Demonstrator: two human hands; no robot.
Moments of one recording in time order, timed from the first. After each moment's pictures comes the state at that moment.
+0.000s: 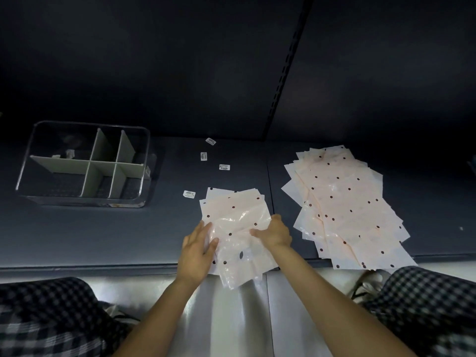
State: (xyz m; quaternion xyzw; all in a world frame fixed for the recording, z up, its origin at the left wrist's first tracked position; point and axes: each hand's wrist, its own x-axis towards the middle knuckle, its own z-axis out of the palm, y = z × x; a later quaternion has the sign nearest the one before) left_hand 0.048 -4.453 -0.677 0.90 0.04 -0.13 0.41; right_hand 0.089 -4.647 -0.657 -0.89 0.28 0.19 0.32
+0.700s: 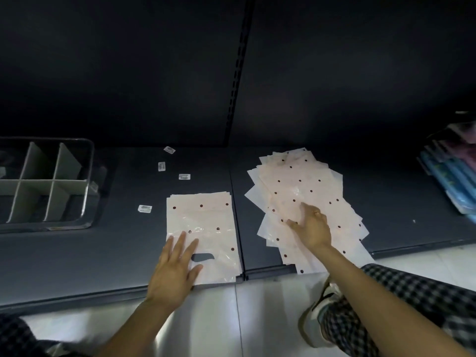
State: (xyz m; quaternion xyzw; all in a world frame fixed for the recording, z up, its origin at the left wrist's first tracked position) left_hand 0.048 -4.487 -0.695 0.97 -0.13 -0.14 0.18; right_hand 0.086 -4.828 -0.648 -0.96 0.23 0.08 0.15
